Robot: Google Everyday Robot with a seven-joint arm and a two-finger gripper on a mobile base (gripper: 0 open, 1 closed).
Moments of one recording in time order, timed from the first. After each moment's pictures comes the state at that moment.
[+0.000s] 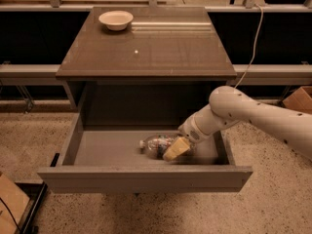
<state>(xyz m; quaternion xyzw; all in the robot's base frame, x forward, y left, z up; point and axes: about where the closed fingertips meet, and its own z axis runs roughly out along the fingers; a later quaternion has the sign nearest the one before) 0.574 -0.079 0.618 -0.48 0.82 0.21 0.21</state>
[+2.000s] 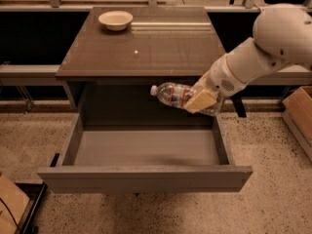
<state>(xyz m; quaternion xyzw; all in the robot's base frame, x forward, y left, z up) 0.566 -0.121 0.828 -0.54 0.78 0.15 0.27</state>
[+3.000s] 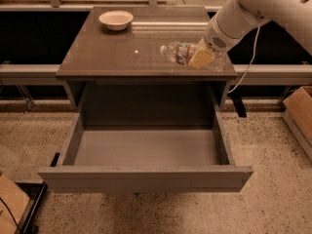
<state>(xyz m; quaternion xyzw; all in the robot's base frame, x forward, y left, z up) 0.676 -0.145 0.903 -0.52 0.80 -0.02 0.30</state>
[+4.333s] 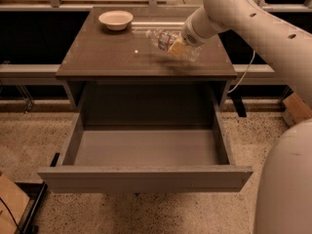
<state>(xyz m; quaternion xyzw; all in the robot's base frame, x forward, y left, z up) 0.784 -0.099 0.882 -0.48 0.79 -0.02 0.39</state>
